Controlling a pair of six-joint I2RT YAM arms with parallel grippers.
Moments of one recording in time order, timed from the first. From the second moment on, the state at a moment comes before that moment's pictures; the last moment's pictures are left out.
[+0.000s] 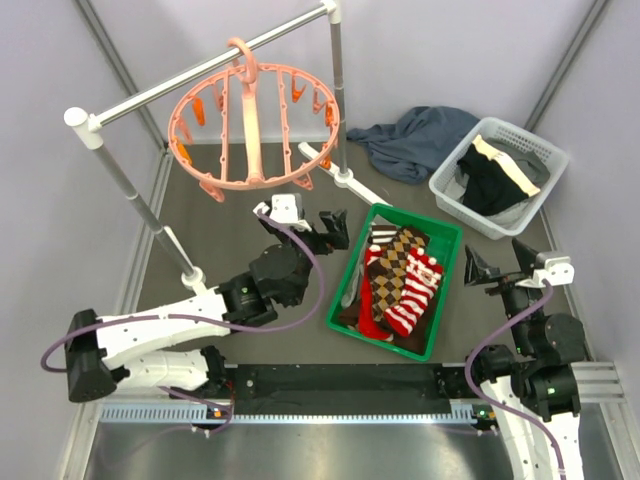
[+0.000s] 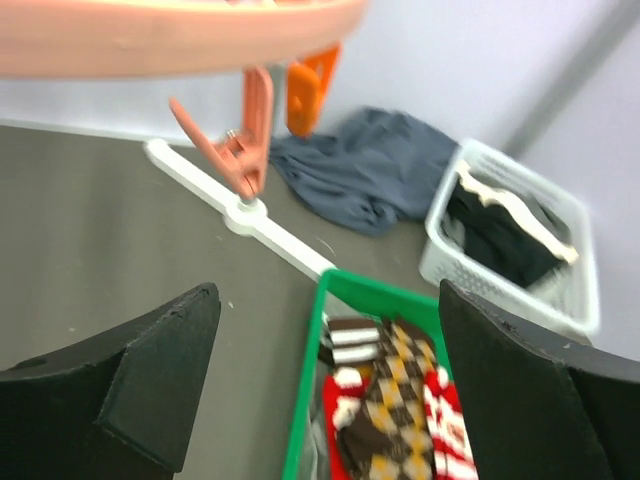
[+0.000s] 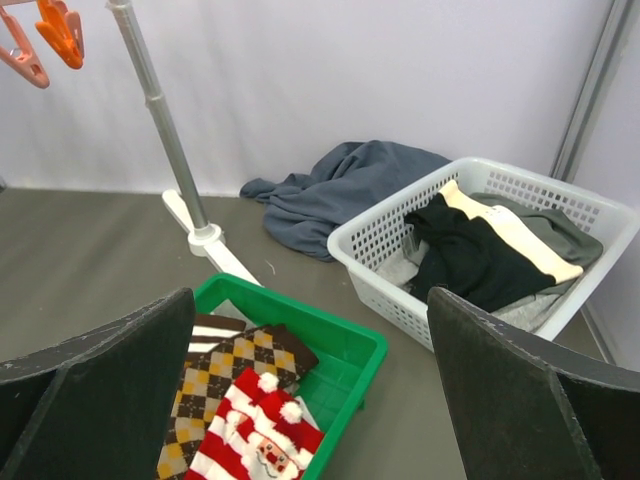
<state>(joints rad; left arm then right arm) -1.16 1.09 0.88 0.30 -0.91 -0.29 0.16 0.01 0.52 -0.28 0.01 0.05</state>
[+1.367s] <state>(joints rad) -1.05 1.25 1.13 0.30 -1.15 -0.21 0.19 0.01 0.52 -0.28 0.02 0.05</state>
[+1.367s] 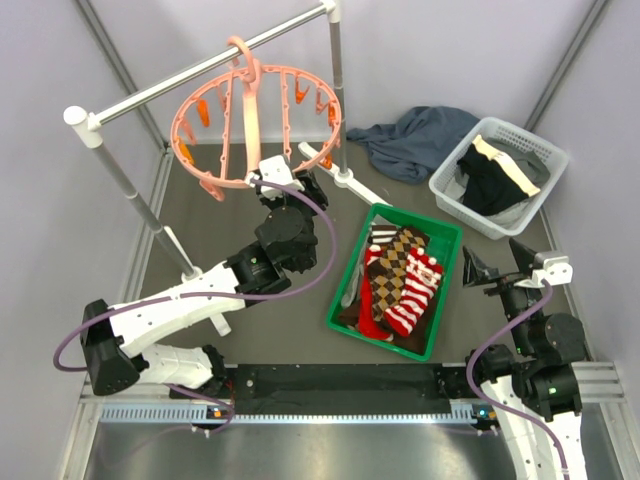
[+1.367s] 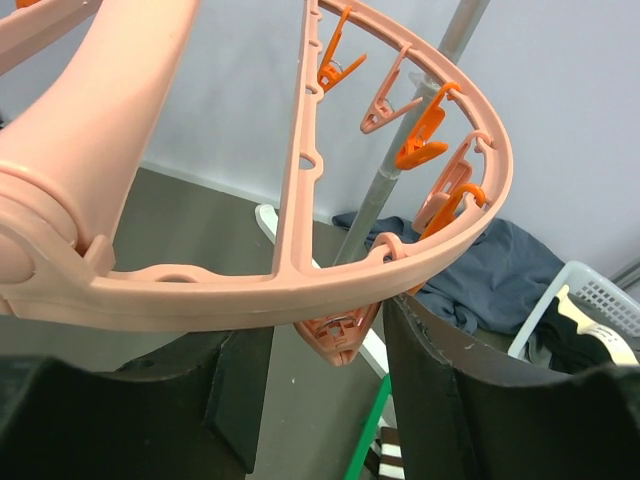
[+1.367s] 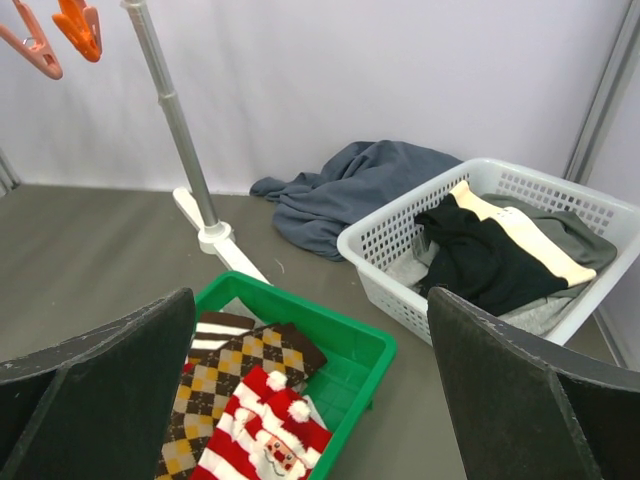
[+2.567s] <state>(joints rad) -1.03 1.17 1.19 -0.06 -1.01 -0.37 0.19 0.19 0.64 -0.37 -0.22 0.13</state>
